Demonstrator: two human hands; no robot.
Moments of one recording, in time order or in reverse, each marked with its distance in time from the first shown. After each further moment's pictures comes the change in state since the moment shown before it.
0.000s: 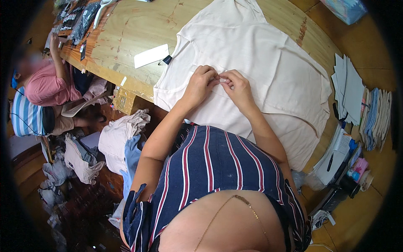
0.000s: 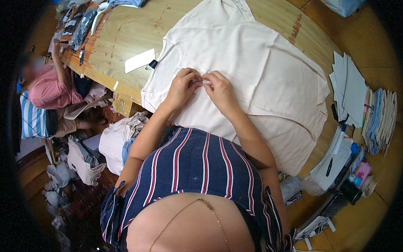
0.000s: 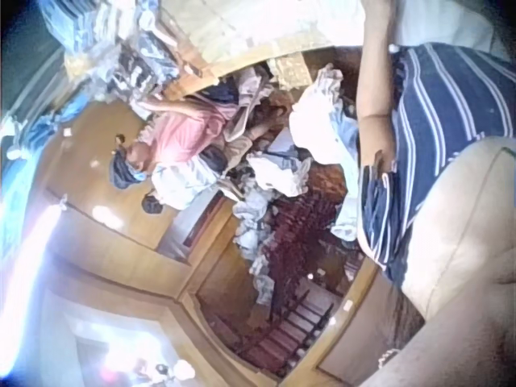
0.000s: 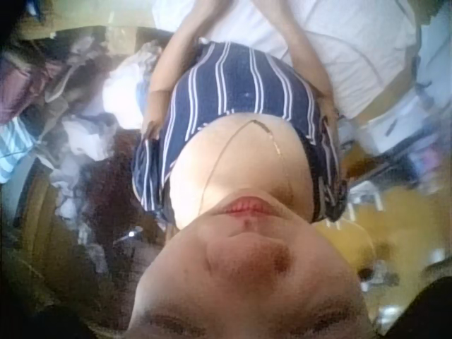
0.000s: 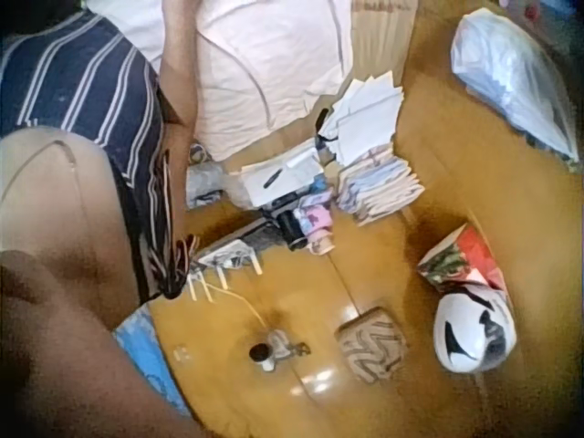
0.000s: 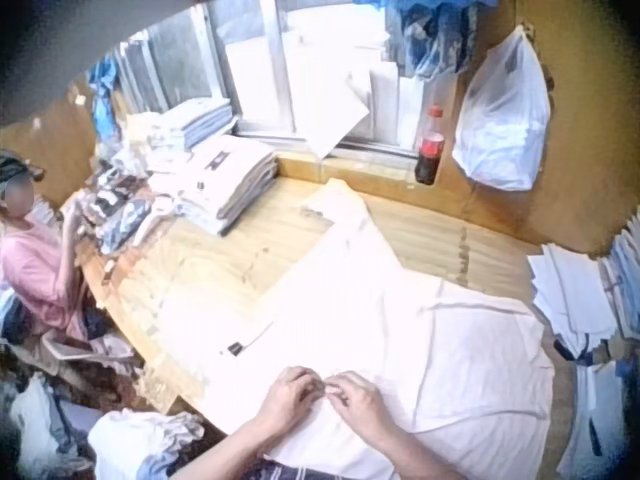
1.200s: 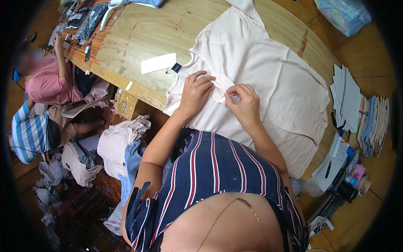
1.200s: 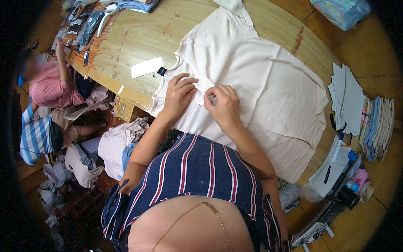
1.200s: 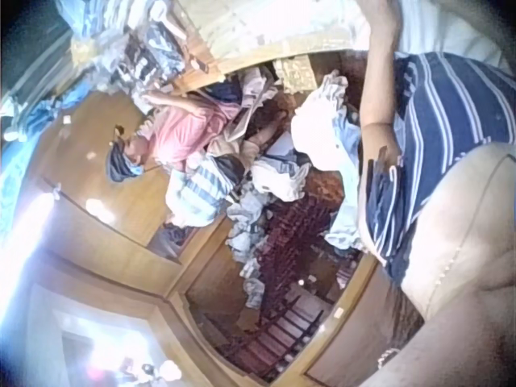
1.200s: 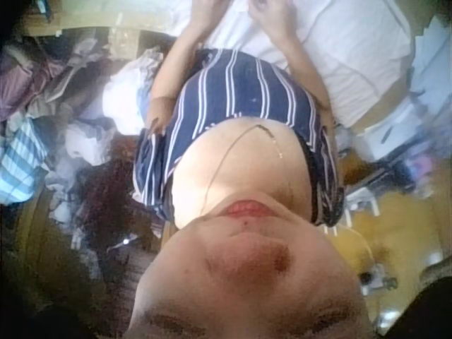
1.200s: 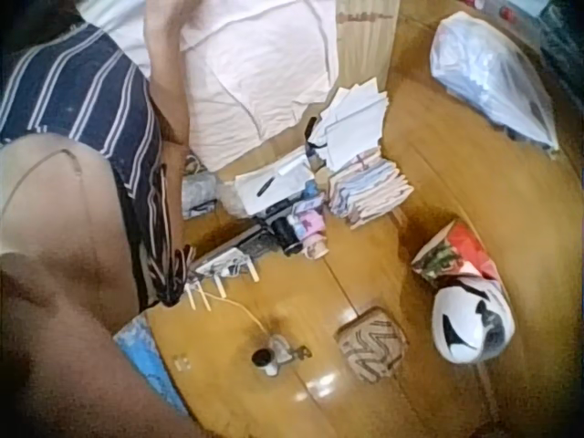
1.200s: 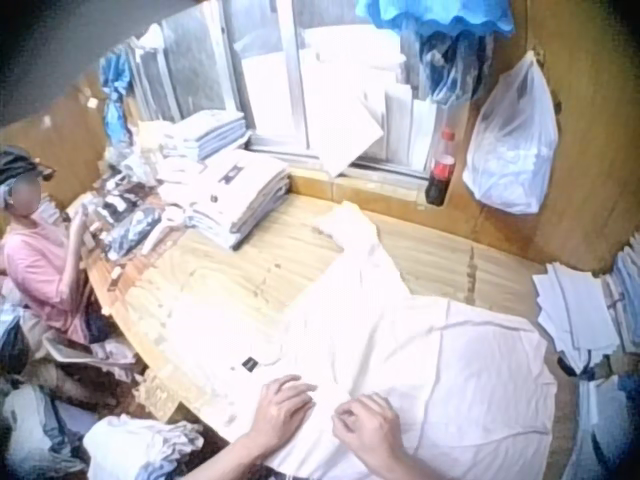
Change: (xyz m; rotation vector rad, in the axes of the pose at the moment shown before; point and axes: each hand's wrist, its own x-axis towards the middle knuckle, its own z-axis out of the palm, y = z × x) left_hand -0.012 -0.009 -0.023 0.211 0.191 0.146; right_hand -0.004 -0.049 -0.008 -0.235 0.123 -0.073
